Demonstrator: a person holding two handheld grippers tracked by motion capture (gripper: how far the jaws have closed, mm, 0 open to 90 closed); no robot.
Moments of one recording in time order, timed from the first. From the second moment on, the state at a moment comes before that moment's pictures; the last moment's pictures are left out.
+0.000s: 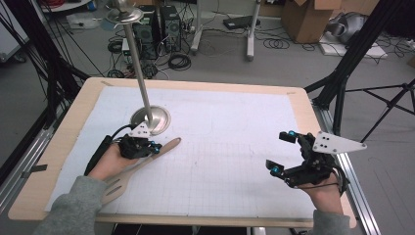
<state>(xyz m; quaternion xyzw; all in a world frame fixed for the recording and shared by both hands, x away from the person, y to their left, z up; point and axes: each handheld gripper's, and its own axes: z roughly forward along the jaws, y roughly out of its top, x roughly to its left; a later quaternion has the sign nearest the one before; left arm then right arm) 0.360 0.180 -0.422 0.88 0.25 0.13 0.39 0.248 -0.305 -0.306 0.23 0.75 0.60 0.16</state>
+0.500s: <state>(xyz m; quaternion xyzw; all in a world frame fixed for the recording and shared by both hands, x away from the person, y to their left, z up) 0.366 0.182 -0.427 0.88 0.26 0.15 0.36 0.246 -0.307 -0.306 0.23 0.75 0.60 0.16</state>
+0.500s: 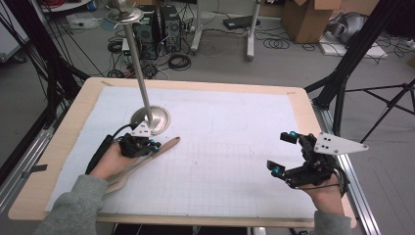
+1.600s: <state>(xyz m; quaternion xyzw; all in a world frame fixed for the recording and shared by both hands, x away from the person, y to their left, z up) 0.357 0.166 -0.430 0.89 0.21 0.11 0.38 0.247 -0.307 -0.309 0.24 0.75 0.59 0.15</state>
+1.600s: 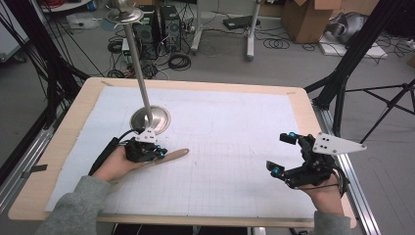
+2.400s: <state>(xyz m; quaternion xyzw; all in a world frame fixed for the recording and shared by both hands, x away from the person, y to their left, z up) 0.345 0.206 -0.393 0.86 0.20 0.09 0.45 0.248 -0.308 -0.310 0.24 0.76 0.59 0.15</state>
